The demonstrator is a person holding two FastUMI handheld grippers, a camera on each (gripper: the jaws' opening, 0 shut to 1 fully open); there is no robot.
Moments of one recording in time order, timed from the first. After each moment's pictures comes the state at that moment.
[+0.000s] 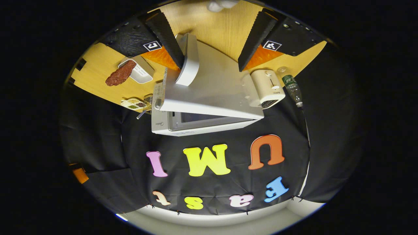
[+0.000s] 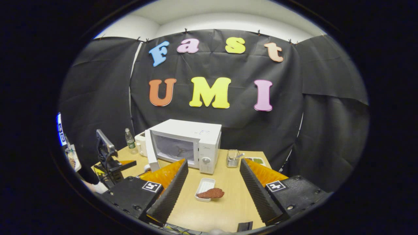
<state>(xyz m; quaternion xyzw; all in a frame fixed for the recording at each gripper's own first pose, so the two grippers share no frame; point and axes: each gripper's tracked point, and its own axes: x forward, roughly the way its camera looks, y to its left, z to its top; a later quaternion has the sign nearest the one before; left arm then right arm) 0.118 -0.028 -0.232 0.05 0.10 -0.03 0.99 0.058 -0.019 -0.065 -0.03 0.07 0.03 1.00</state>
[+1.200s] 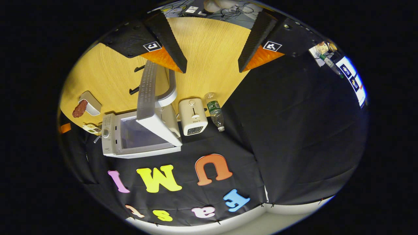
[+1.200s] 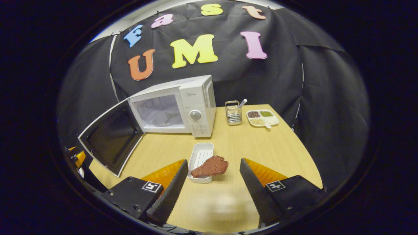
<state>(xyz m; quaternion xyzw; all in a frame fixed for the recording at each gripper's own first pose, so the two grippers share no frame) -0.006 0.162 -0.237 0.10 0.18 0.15 0.97 0.161 -0.053 -0.265 0.07 0.23 0.04 0.97</state>
